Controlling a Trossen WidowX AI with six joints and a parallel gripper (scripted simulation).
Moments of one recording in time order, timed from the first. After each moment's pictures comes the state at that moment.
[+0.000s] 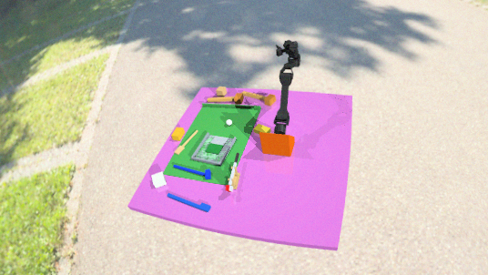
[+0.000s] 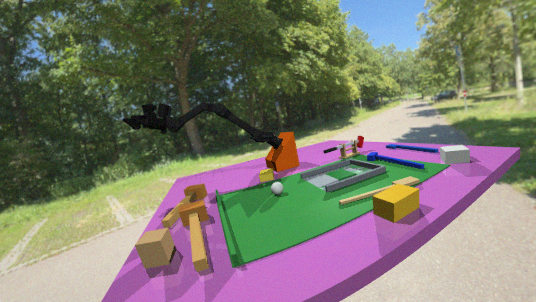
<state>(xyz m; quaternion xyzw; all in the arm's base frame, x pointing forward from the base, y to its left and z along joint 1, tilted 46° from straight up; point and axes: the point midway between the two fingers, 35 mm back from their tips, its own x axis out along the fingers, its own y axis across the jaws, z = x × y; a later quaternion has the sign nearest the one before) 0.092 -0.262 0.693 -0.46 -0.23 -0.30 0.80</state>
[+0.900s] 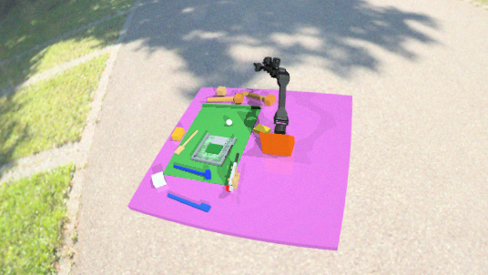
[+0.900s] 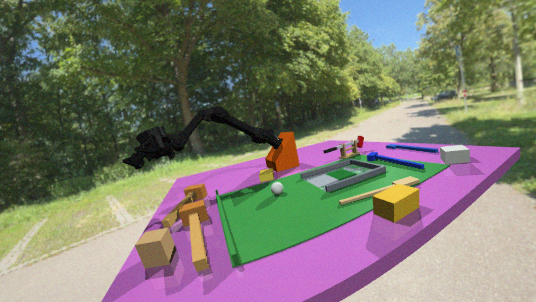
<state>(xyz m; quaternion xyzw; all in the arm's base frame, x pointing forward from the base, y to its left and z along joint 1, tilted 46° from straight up) 0.266 -0.359 0.560 -0.25 -0.19 -0.24 0.92</state>
